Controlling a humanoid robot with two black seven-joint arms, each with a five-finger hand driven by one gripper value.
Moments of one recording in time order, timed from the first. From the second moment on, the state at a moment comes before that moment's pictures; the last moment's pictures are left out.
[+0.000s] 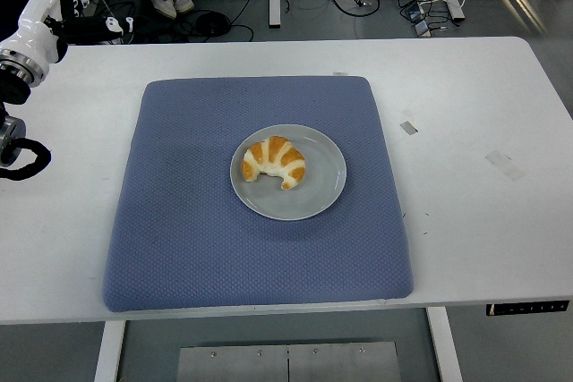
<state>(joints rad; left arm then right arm) -0.82 0.64 -0.68 -1.29 0.66 0.35 -0.08 -0.09 0.00 0.05 0.15 -0.11 -0.06 0.21</state>
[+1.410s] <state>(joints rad) -0.91 0.63 -0.61 -1.35 0.78 0.35 0.13 -0.09 0.00 0.05 0.15 -0.11 -0.06 0.21</state>
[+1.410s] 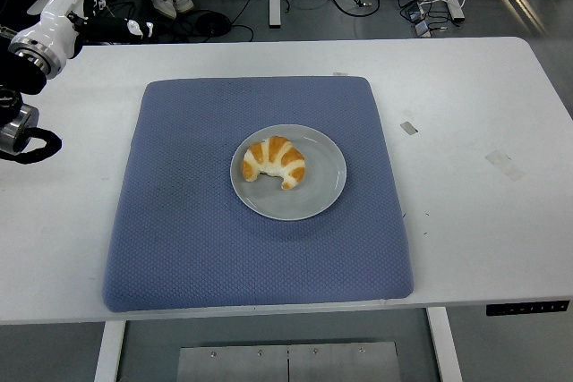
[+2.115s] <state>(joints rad) -1.00 0.56 -0.41 -1.52 1.18 0.35 0.34 -0.09 0.00 0.05 0.15 -0.11 -0.06 0.21</state>
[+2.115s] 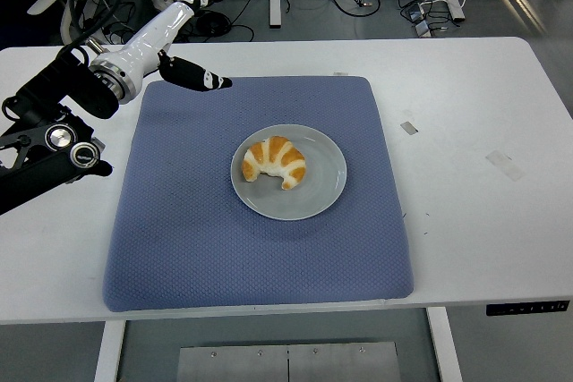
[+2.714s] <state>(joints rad) -1.04 0.50 -0.24 -1.53 1.22 0.32 0.41 -0.09 0.00 0.05 0.15 -0.11 -0.06 0.21</state>
